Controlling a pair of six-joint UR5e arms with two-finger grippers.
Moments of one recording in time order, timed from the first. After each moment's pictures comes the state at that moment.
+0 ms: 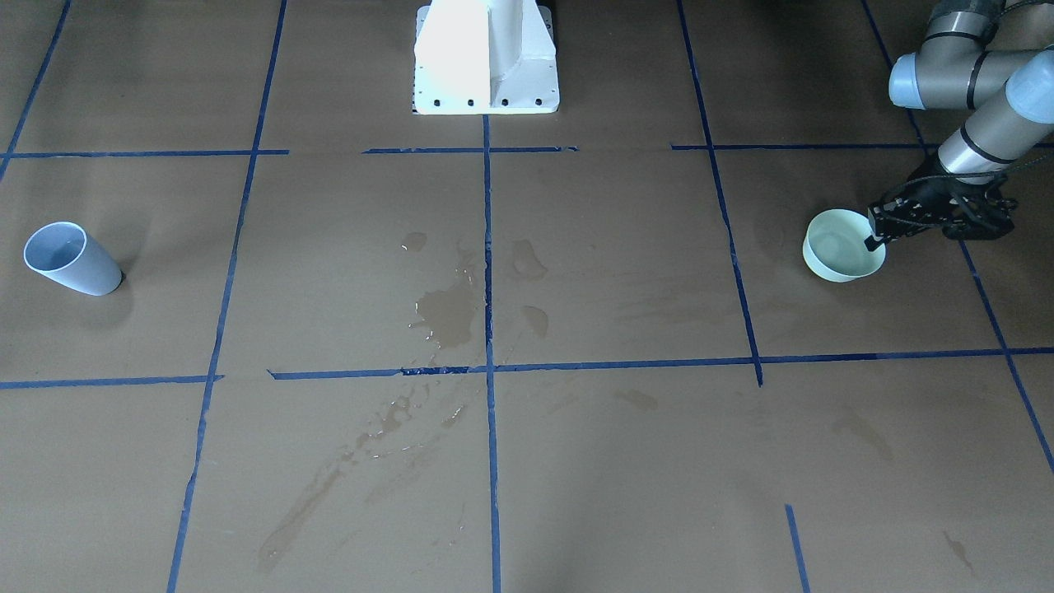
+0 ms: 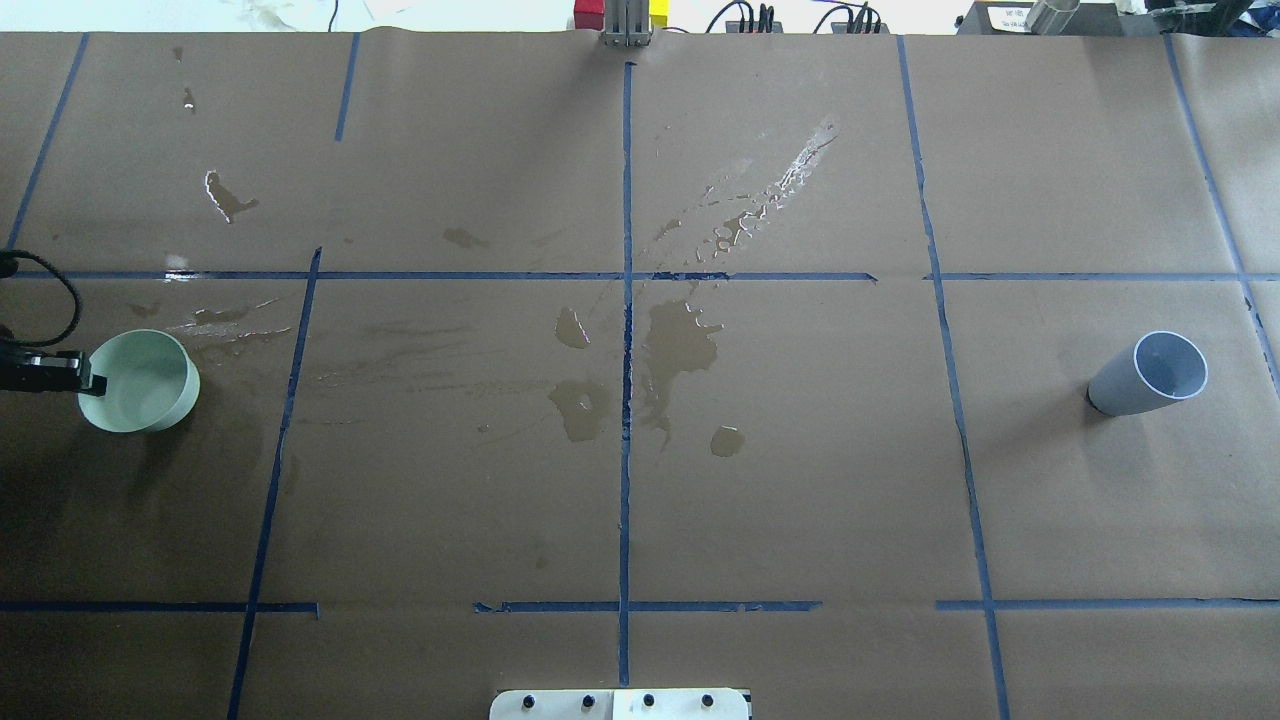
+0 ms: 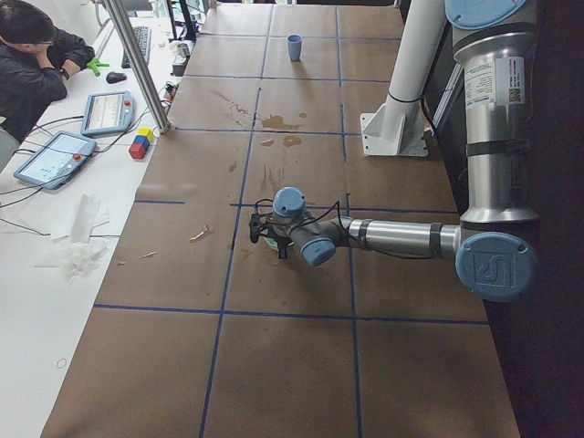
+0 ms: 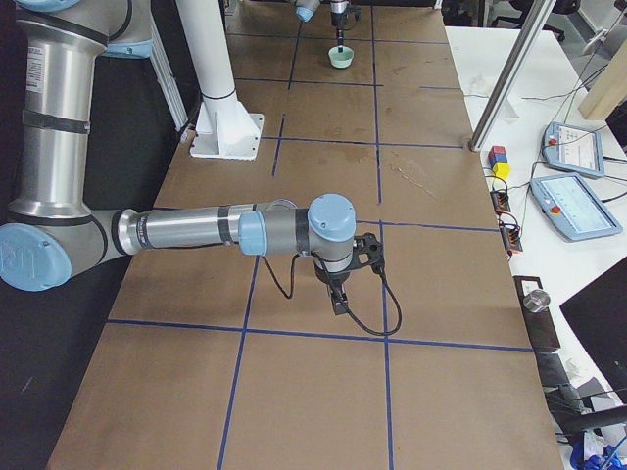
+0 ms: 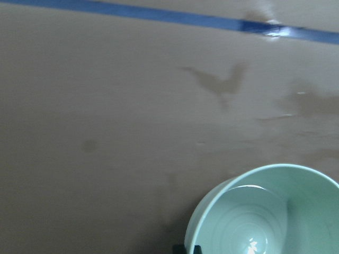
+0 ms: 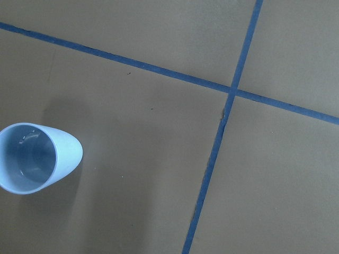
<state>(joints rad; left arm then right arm) -0.97 -1.46 -1.66 -2.40 -2.22 -0.97 1.55 -1.73 1.86 -1.59 2.37 -0.19</state>
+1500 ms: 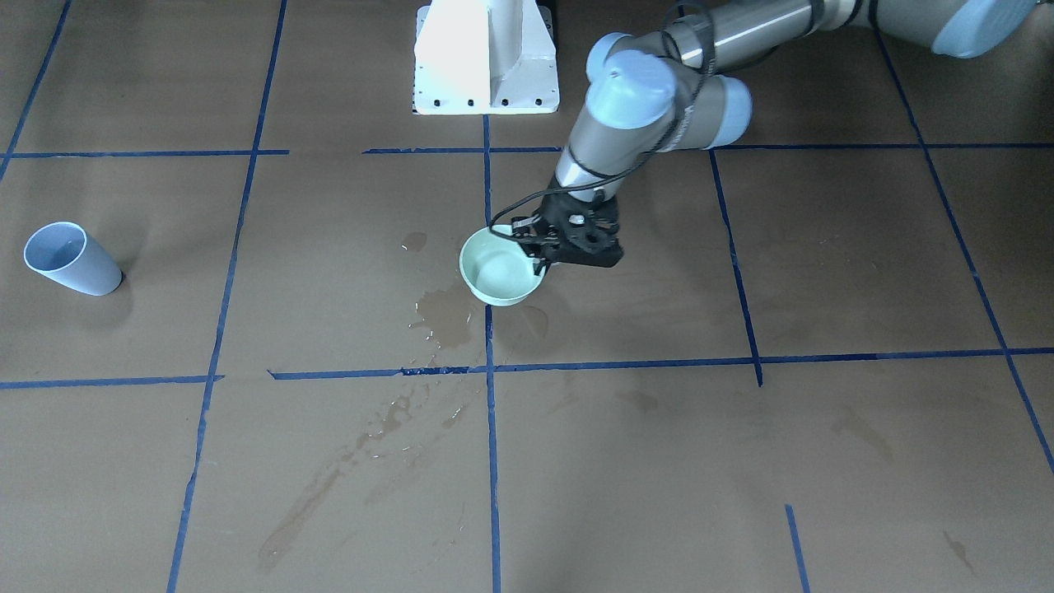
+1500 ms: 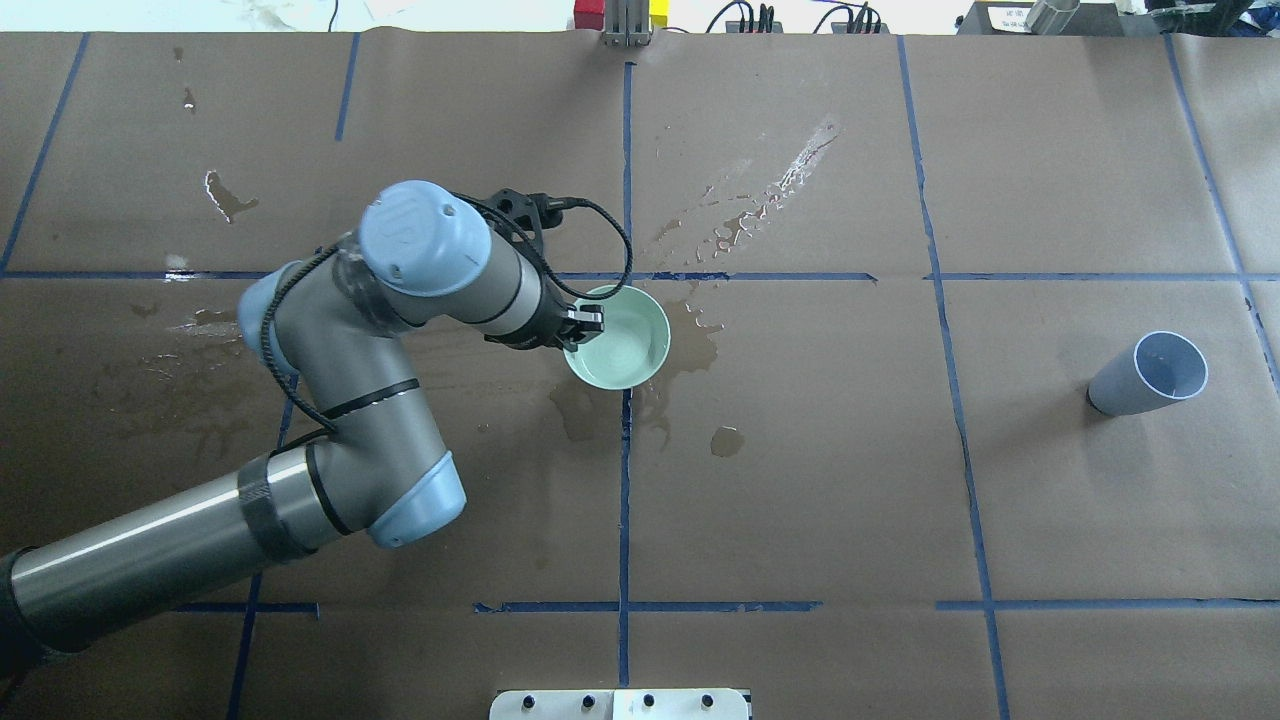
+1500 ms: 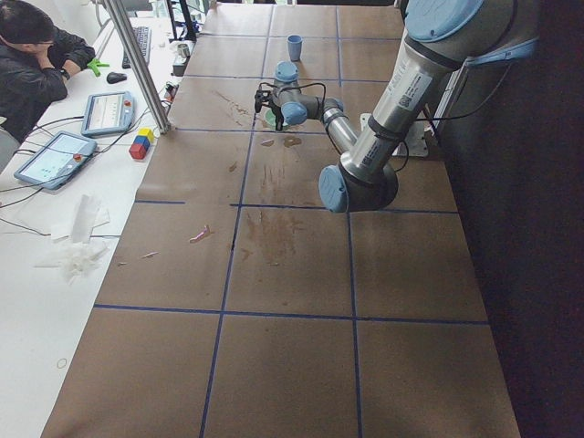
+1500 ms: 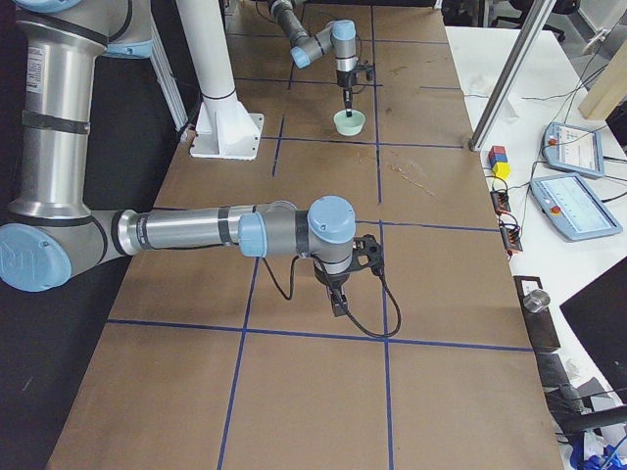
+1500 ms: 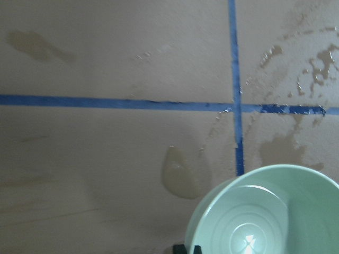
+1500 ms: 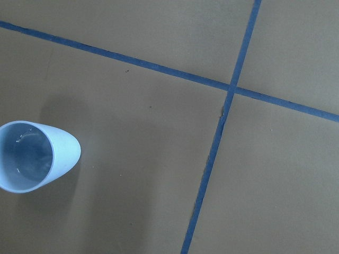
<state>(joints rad) -0.55 -2.29 -1.51 -1.92 -1.88 -1.26 1.55 -1.73 1.85 -1.59 2.37 -0.19</state>
